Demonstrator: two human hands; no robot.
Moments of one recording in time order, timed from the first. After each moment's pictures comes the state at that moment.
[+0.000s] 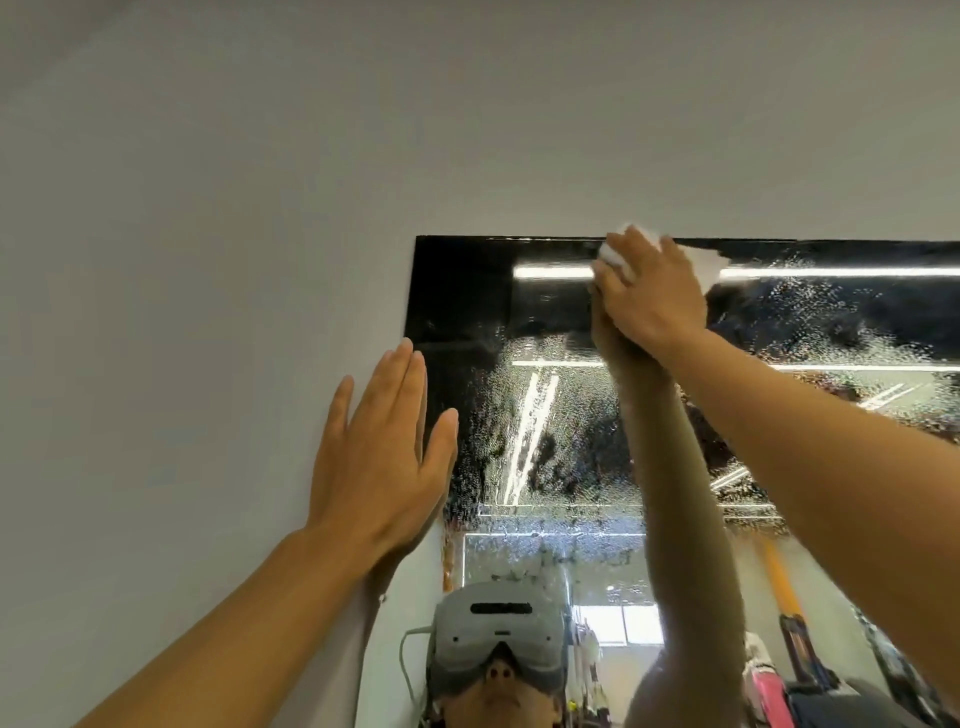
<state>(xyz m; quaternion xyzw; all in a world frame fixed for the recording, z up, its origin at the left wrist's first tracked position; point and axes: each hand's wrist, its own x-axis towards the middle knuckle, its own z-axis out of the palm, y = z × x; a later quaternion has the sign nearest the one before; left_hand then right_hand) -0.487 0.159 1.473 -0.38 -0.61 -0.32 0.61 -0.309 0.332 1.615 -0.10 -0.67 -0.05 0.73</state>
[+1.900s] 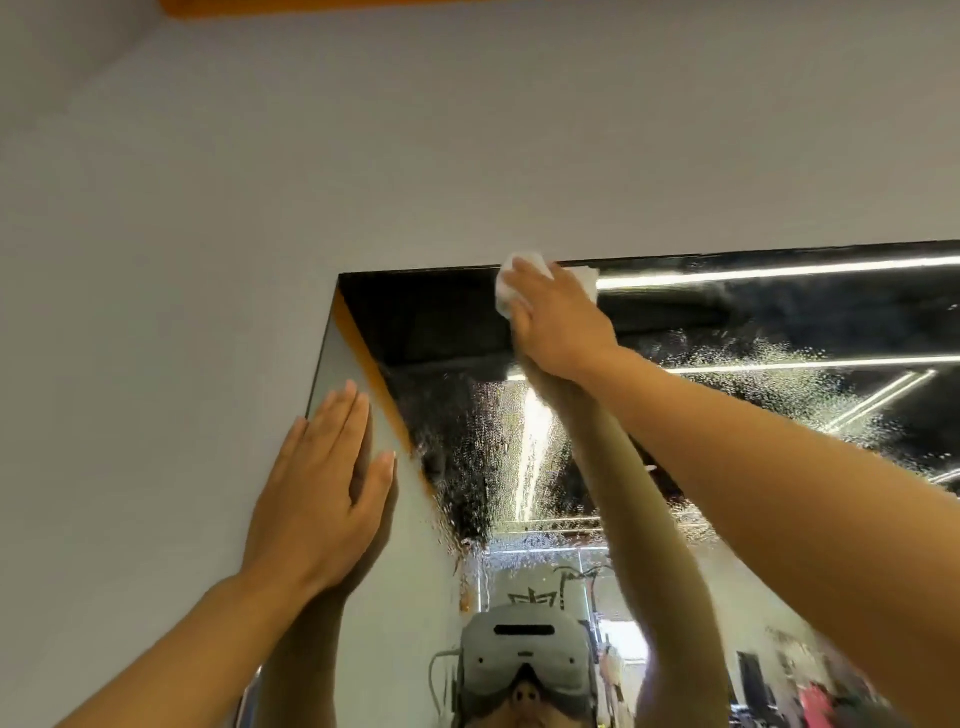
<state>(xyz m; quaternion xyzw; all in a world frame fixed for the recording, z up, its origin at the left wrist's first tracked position) -0.466 0.180 1.467 -0.38 -0.60 -0.33 0.62 -0.292 0.349 1.612 -0.01 -0.72 -0.16 0.67</state>
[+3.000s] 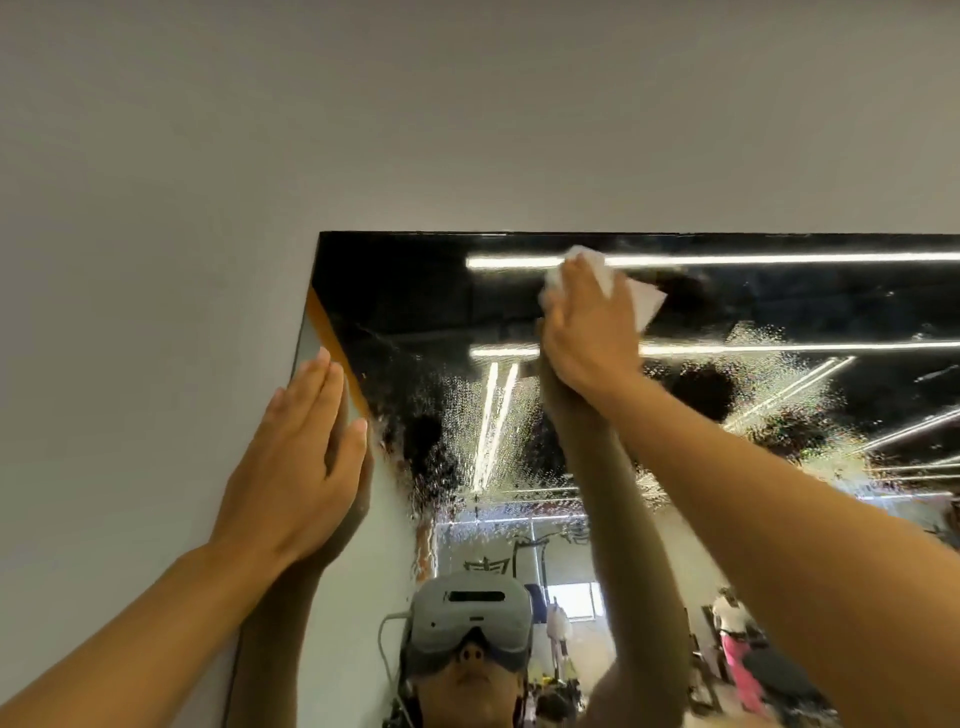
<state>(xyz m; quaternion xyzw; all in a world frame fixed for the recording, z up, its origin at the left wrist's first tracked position) -0.466 0.179 1.456 -0.42 -0.58 -0.38 0.58 -0.282 0.368 1.559 -0.09 -0.66 -0.07 0.74</state>
